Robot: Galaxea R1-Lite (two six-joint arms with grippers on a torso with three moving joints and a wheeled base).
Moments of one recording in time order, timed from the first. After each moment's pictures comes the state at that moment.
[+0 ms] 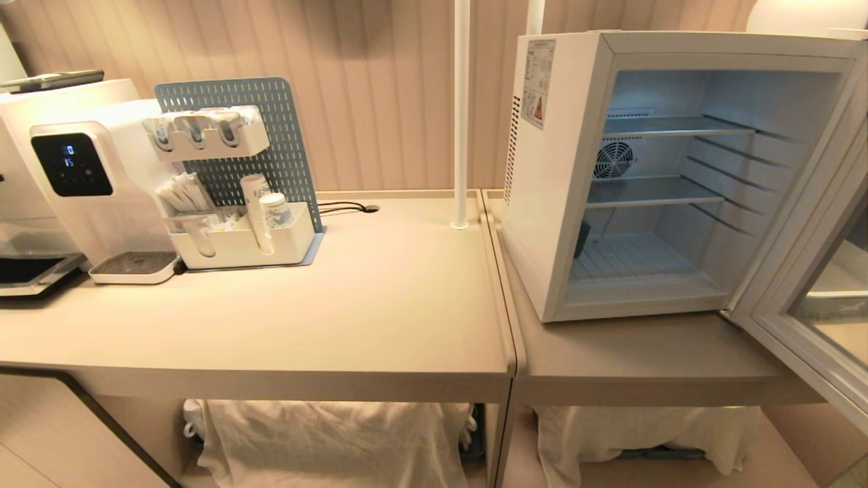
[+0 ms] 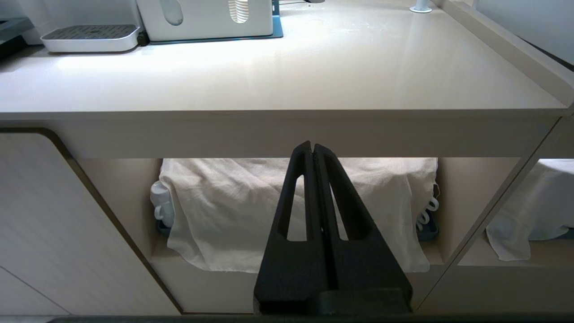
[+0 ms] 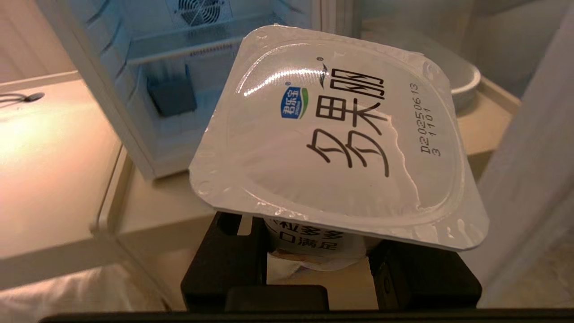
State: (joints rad) left arm 0.00 0.00 0.00 0.00 -0.01 0.00; right arm 0.05 0.41 -0.63 0.24 -0.29 0.05
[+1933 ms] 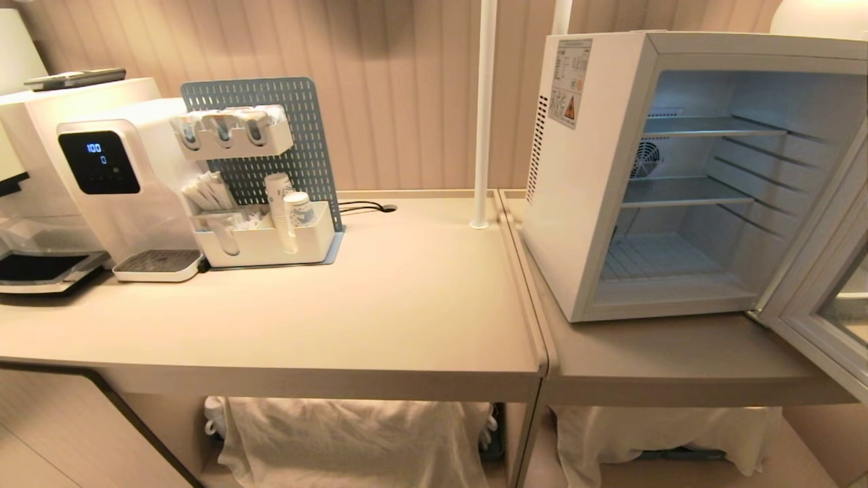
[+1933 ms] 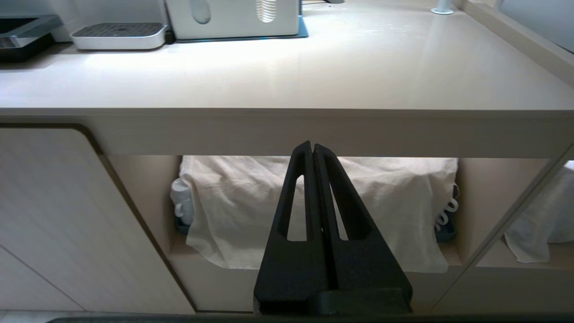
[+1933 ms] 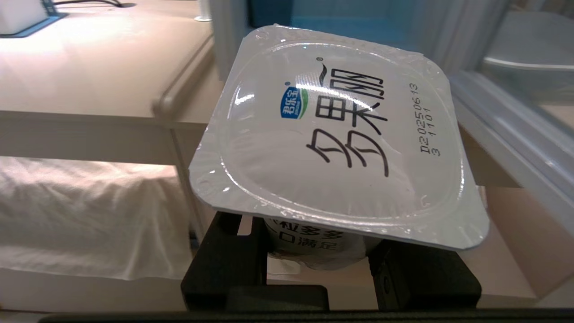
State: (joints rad) left arm 0.00 0.00 0.00 0.00 -0.01 -0.01; right arm 0.00 0.00 0.00 0.00 0.01 -0.08
